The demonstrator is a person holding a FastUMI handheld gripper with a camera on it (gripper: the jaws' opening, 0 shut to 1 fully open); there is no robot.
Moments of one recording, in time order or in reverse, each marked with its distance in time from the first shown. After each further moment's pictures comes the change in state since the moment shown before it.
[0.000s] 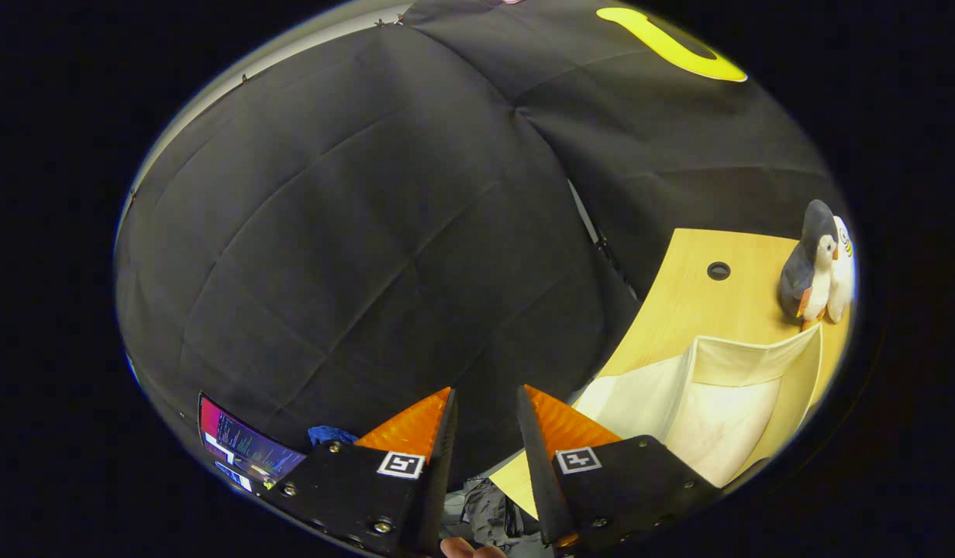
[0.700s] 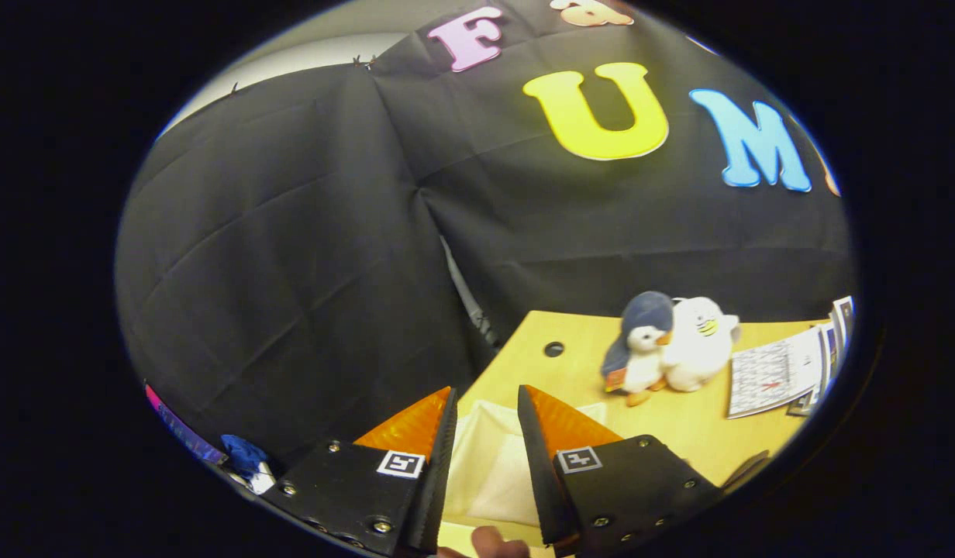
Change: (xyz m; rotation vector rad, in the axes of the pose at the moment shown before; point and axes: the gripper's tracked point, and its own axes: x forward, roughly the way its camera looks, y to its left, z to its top) arm -0.169 -0.169 0.065 -0.098 -0.239 -0.390
